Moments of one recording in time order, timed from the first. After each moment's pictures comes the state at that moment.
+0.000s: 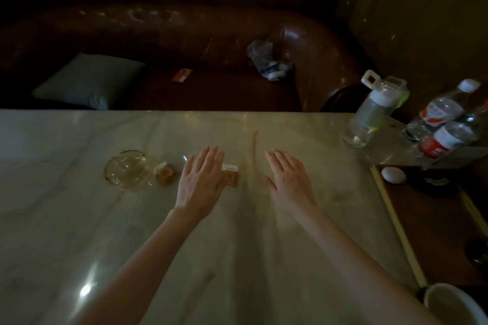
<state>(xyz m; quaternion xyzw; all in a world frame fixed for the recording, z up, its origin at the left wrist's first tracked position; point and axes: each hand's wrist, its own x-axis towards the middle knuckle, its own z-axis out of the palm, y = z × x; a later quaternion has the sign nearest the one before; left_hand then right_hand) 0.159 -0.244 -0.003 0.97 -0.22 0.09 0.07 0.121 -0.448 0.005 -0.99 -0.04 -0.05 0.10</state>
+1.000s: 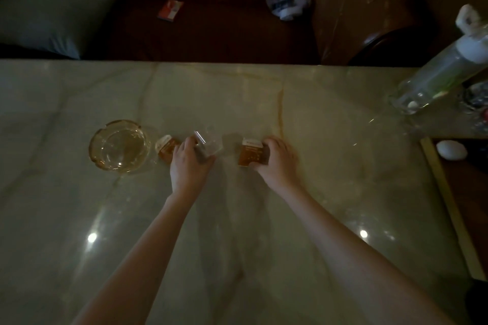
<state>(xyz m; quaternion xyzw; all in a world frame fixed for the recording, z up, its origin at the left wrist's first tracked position) 0.222 -0.189 -0.101 0.94 0.03 -0.01 0.35 0.190 -0.369 -0.088 -0.94 0.15 0.04 0.30</state>
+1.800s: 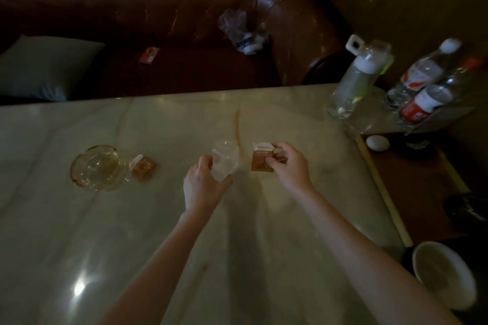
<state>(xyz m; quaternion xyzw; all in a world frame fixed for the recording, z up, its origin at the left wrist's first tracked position) 0.147 -0.279 -0.038 0.93 -0.06 0.06 0.37 0.121 -0.456 -0.012 -0.83 0.24 -0.05 0.50</state>
